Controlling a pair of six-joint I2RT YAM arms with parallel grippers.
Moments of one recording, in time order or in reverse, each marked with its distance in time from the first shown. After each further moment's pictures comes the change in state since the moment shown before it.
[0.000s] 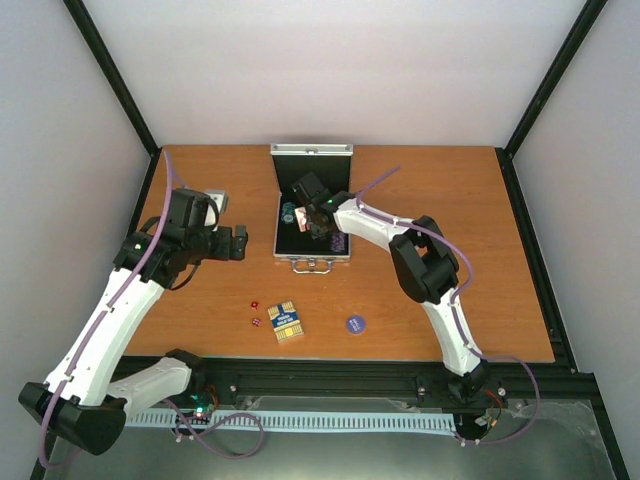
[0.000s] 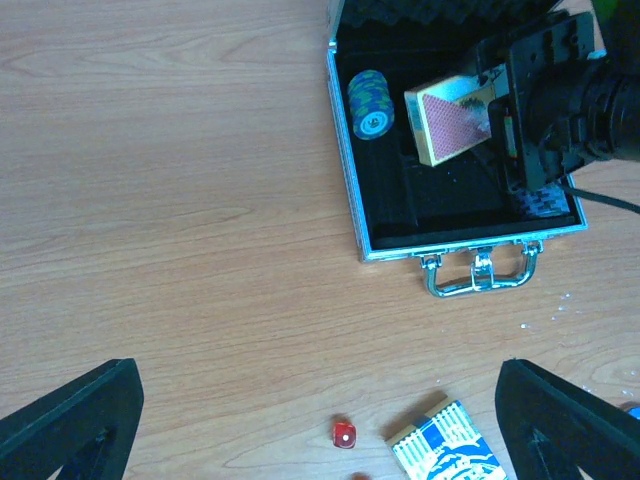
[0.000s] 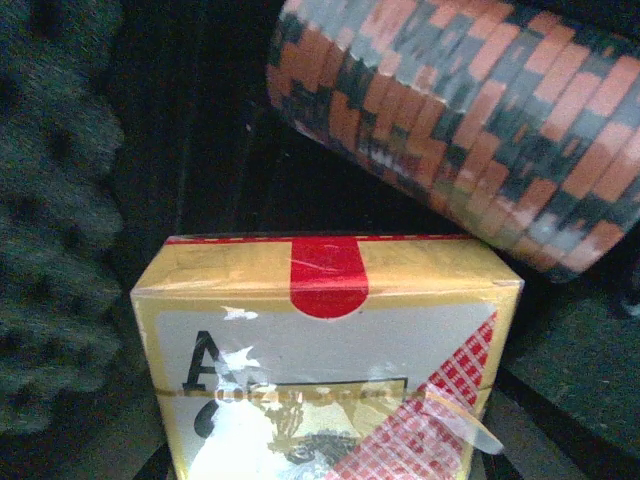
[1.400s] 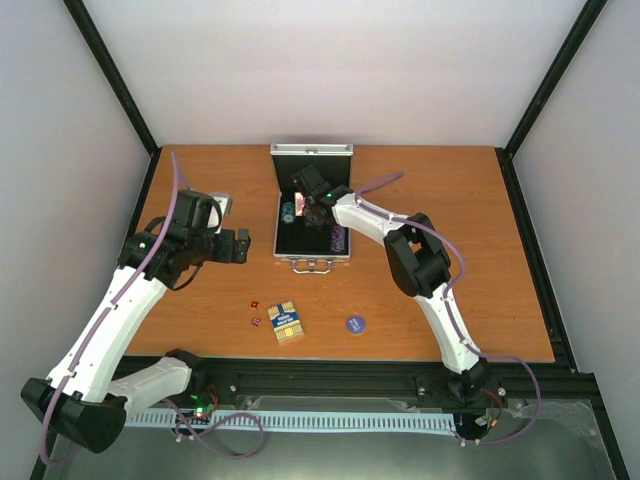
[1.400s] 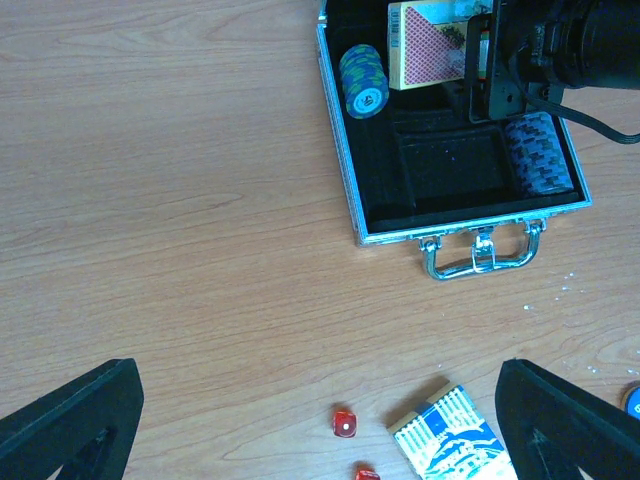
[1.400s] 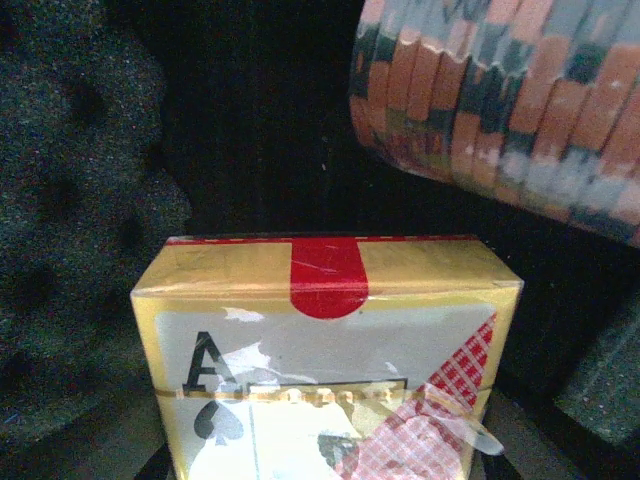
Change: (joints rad) left arm -0.007 0.010 -0.026 0.001 0.021 0.019; right arm -0.034 0.091 0.117 0.070 0.023 0.219
